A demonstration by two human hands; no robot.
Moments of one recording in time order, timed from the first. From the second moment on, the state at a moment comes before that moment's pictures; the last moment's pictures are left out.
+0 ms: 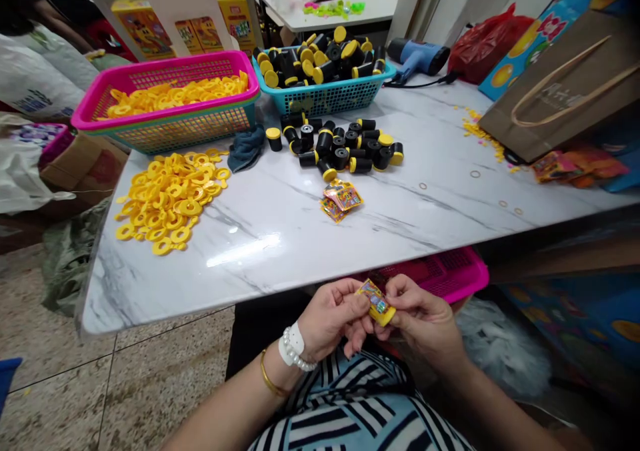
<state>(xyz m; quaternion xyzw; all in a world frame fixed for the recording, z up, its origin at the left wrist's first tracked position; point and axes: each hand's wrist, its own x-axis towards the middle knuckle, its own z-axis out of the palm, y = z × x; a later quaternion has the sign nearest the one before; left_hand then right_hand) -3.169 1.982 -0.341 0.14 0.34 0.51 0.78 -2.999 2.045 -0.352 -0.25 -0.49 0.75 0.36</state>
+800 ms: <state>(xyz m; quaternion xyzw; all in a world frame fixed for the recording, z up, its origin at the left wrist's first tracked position) -3.207 2.018 -0.297 0.35 0.56 0.49 0.57 -3.059 2.218 -0.295 -0.29 -0.89 -0.03 0.35</state>
